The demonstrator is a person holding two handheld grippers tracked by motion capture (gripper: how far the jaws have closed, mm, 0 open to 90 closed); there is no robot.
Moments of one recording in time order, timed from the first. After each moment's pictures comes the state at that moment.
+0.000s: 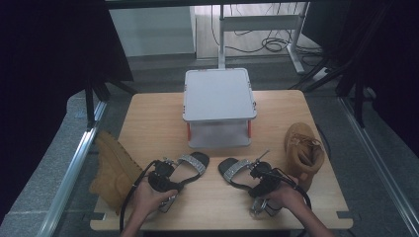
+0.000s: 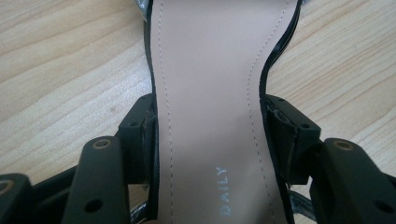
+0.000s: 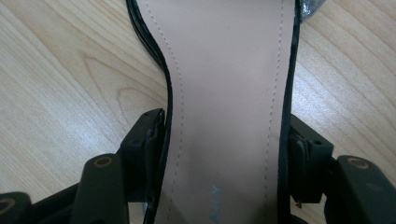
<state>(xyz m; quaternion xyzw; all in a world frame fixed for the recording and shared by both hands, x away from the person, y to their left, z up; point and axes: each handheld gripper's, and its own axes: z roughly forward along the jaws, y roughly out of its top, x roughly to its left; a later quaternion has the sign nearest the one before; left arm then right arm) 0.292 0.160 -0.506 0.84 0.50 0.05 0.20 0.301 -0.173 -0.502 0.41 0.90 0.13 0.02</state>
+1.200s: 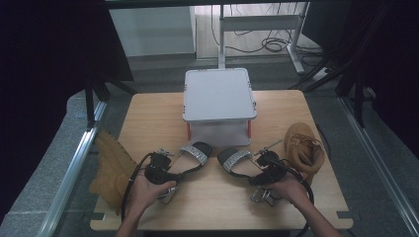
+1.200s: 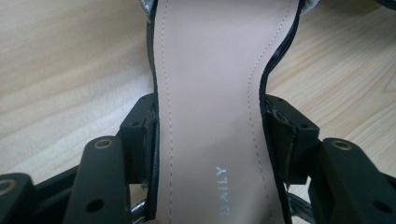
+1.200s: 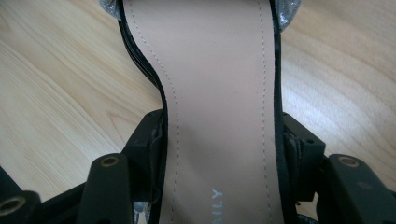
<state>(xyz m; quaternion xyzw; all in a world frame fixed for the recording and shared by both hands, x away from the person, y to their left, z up) 0.303 0.169 -0.480 0.82 0.49 0.04 0.28 0.315 -0.188 -0.474 0.46 0.86 0.22 0.00</state>
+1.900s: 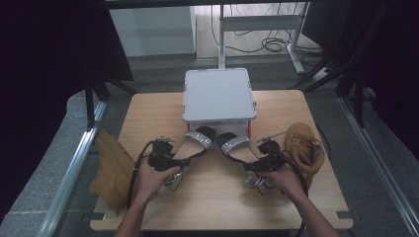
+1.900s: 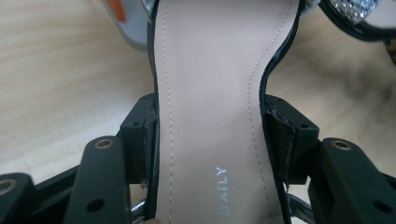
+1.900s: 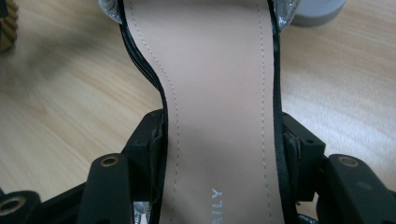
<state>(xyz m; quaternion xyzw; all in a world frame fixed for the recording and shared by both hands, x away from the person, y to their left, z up) 0.332 0.160 -0.462 0.79 0.51 0.05 0.35 0.340 -0.188 -0.466 0.50 0.81 0.30 0.00</state>
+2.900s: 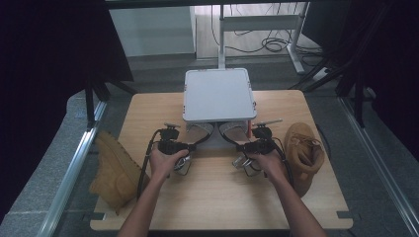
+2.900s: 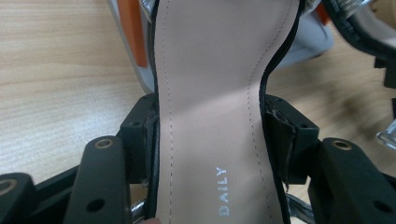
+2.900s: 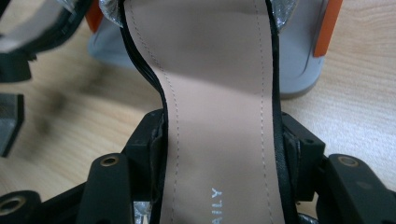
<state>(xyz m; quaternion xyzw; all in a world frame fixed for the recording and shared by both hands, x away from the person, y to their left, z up) 0.389 0.146 -0.481 0.75 0.57 0.02 0.34 0.395 -0.170 -0.480 0.58 0.74 0.34 0.01</state>
